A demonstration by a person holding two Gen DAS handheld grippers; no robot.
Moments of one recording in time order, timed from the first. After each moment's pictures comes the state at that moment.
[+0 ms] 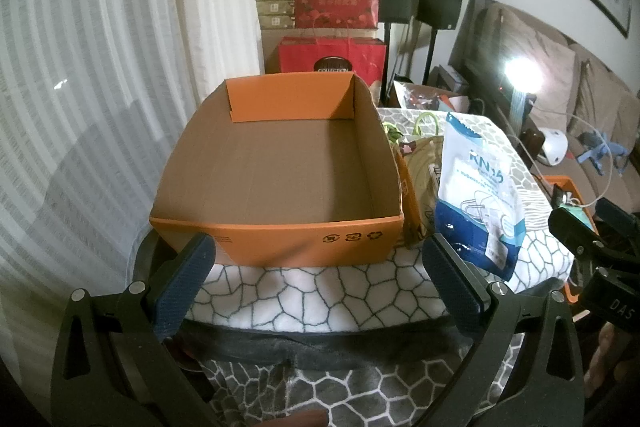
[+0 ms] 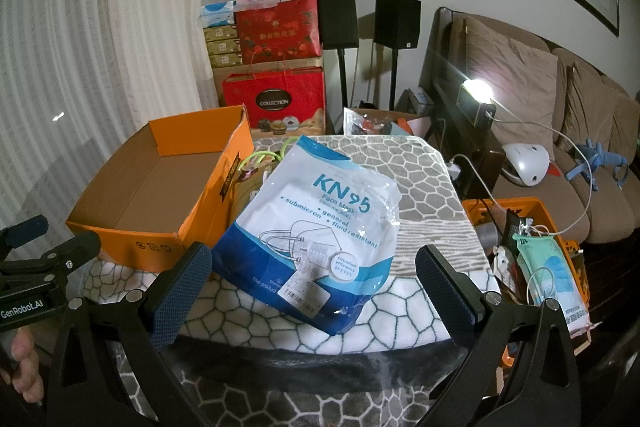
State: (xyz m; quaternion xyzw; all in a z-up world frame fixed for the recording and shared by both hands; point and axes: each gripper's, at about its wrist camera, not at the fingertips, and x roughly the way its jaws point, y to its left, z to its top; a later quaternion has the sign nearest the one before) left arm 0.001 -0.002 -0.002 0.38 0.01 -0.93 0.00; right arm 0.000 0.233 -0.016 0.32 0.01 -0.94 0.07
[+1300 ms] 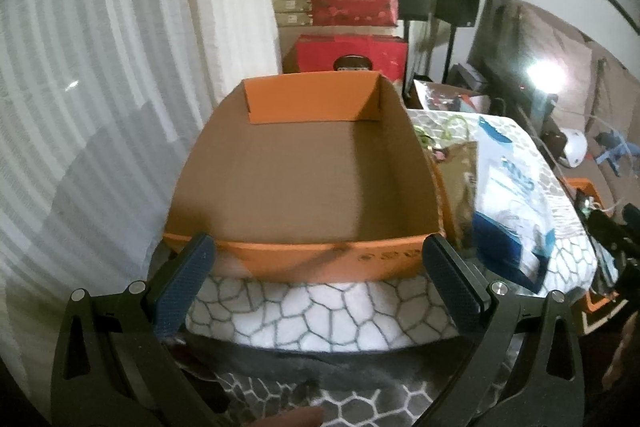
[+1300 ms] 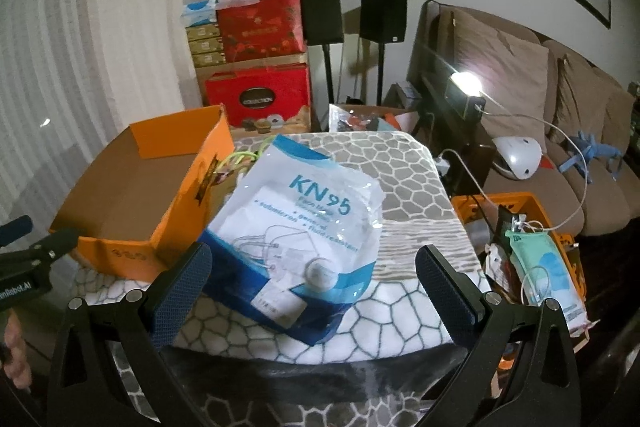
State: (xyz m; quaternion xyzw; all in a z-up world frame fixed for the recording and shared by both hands) left arm -0.026 -0.016 -0.015 0.38 0.00 -0.92 0.03; right arm -0.020 0.248 -0.025 0.33 0.00 -0.94 0.05
